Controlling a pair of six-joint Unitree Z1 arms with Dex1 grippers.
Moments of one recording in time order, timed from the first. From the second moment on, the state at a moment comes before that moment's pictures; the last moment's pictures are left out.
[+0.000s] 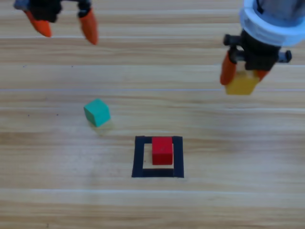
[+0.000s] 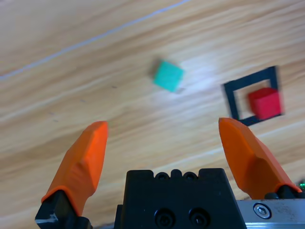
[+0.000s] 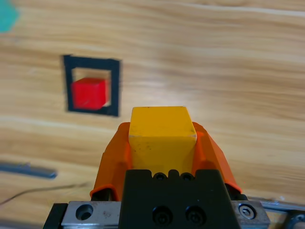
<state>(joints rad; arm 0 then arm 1) -0.47 2.01 -2.13 1.41 0.02 -0.22 0.80 2.05 -1.95 1.26 -0.03 0.71</state>
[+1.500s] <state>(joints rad) -0.09 2.09 -2.08 1.41 0.00 0.17 0.92 2.57 -2.54 1.49 0.04 0.91</state>
